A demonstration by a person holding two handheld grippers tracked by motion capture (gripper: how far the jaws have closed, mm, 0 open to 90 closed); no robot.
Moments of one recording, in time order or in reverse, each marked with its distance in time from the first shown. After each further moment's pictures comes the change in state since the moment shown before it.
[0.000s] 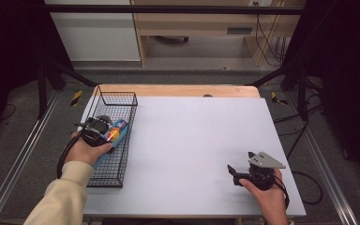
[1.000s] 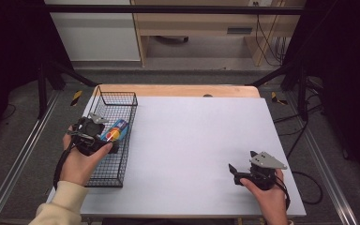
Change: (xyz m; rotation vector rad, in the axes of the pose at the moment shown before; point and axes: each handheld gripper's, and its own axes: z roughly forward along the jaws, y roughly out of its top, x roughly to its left) left arm -0.028 -0.027 -0.058 -0.454 0.029 -0.033; right arm -0.002 0.001 -0.002 -0.019 -0.025 0.001
